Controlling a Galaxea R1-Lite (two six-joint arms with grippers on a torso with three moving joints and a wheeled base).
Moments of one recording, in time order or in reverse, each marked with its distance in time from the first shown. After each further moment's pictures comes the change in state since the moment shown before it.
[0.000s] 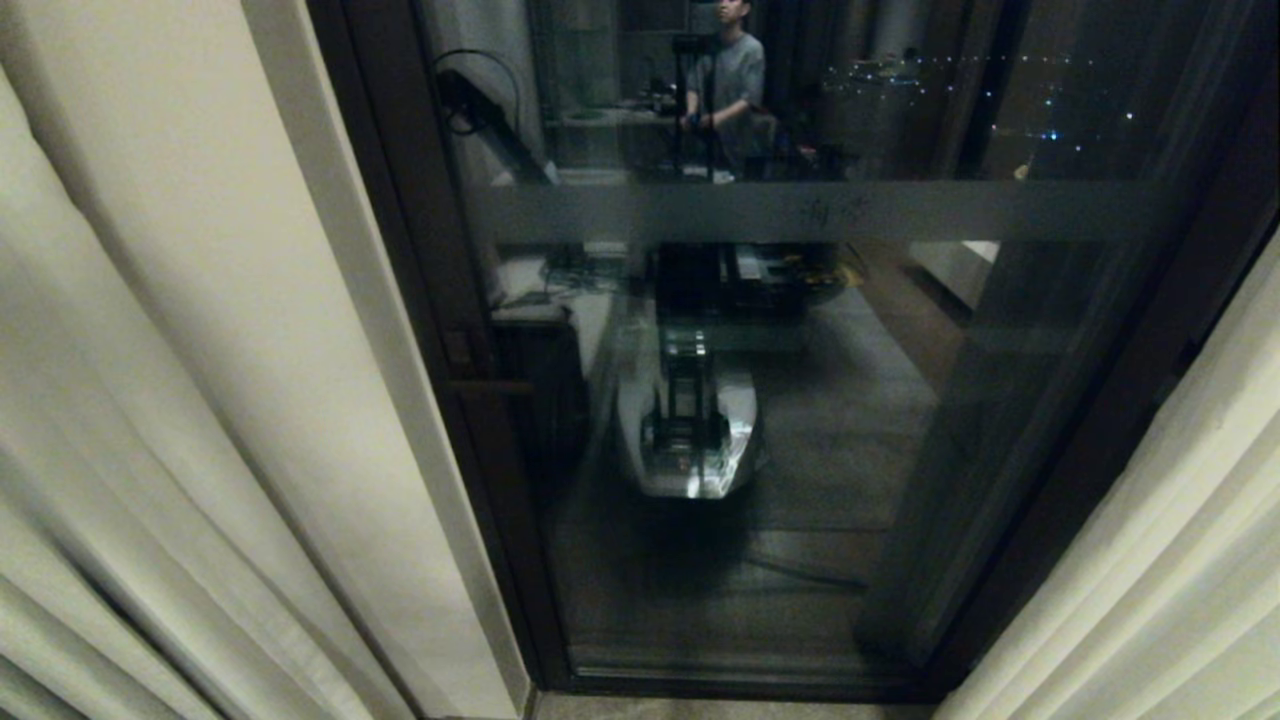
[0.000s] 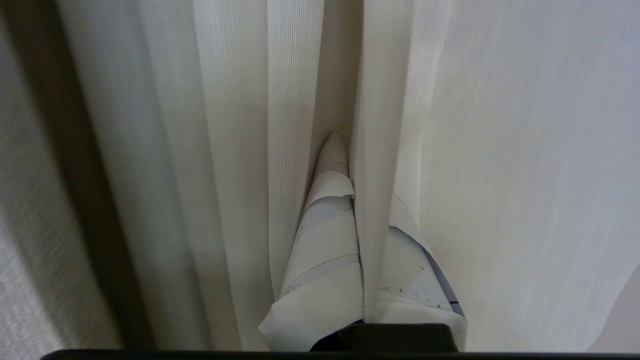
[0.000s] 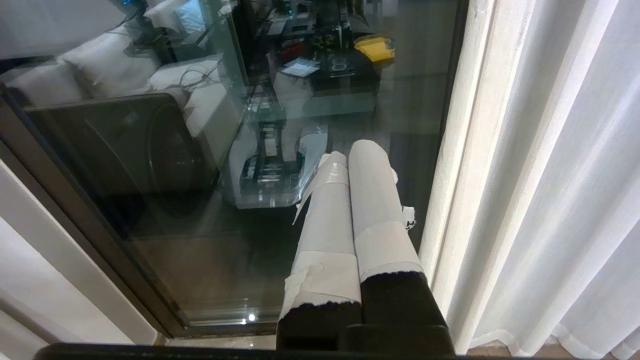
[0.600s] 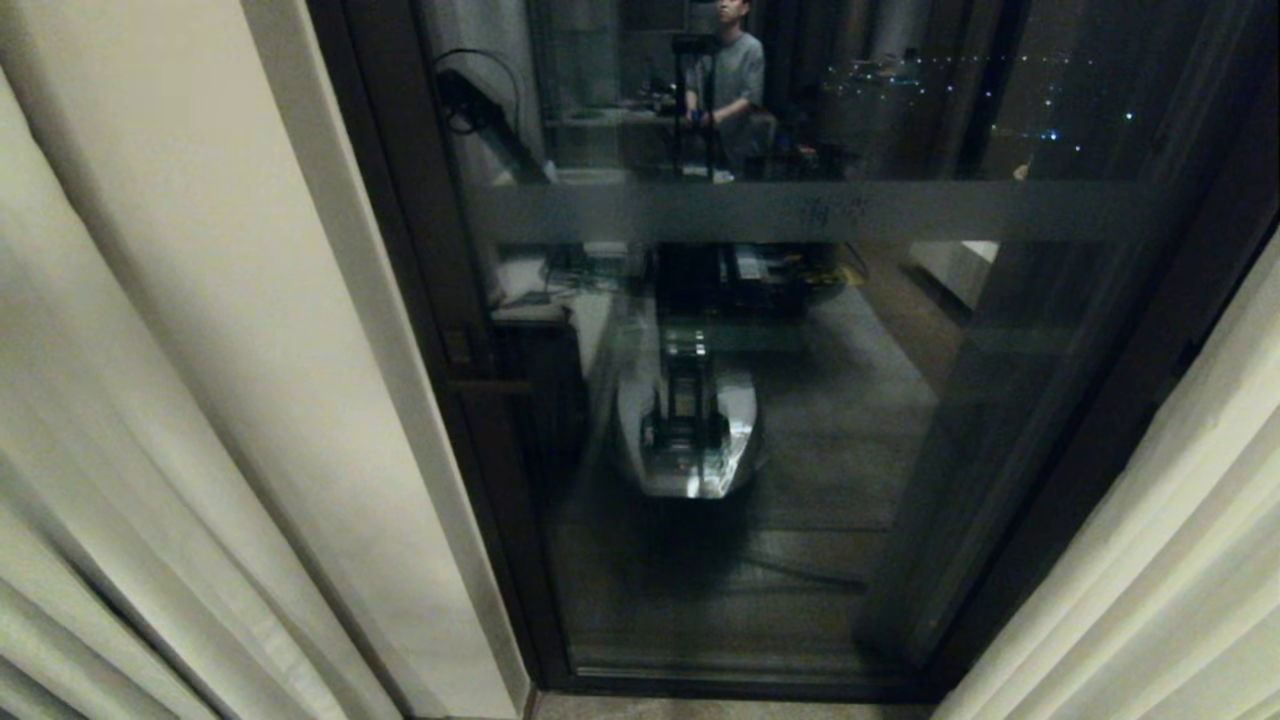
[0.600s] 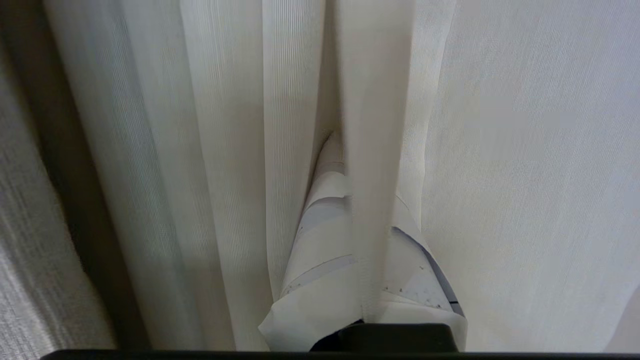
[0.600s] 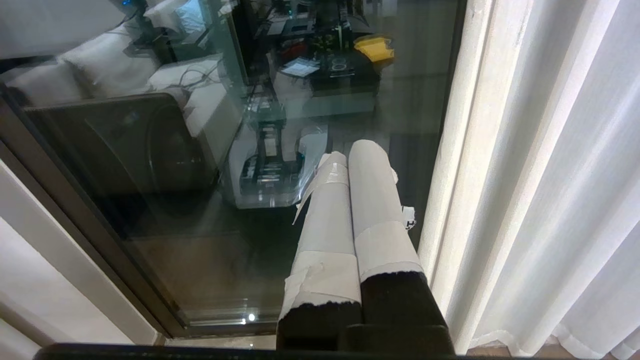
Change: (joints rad) left arm -0.003 -0.012 0.004 0.008 -0.003 0.000; right arm 0.000 0.000 0.000 0.000 0.000 0.000
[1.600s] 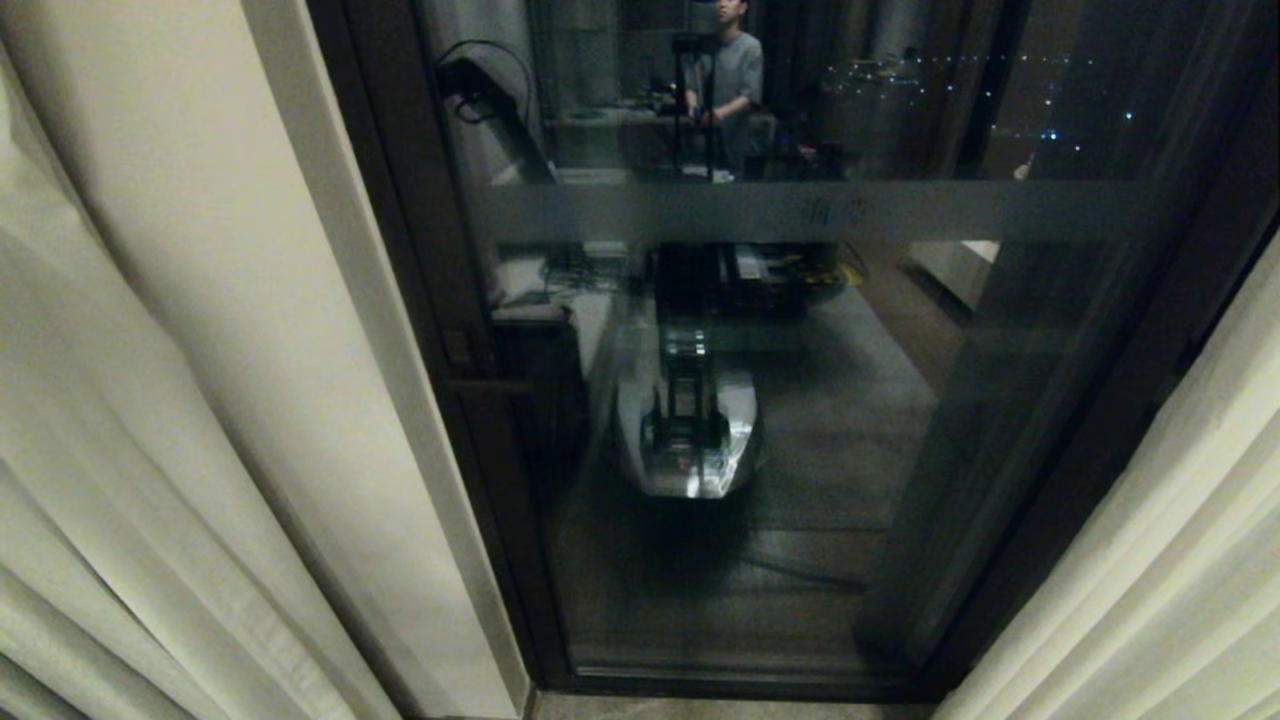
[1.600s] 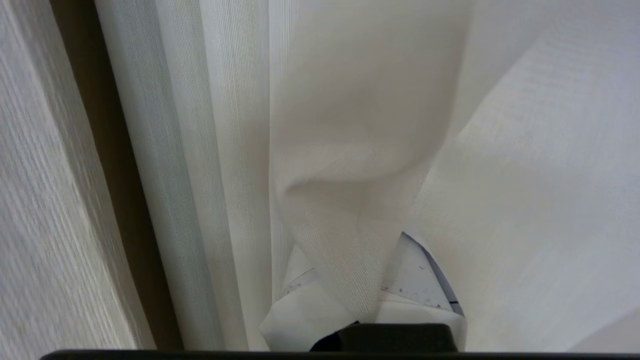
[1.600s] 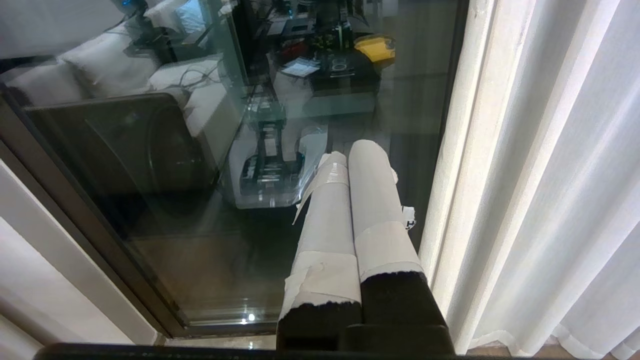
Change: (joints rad) left arm -0.007 -0.110 0.076 -0.010 0.000 -0.014; right arm 0.000 0.000 0.000 0.000 0.000 0.000
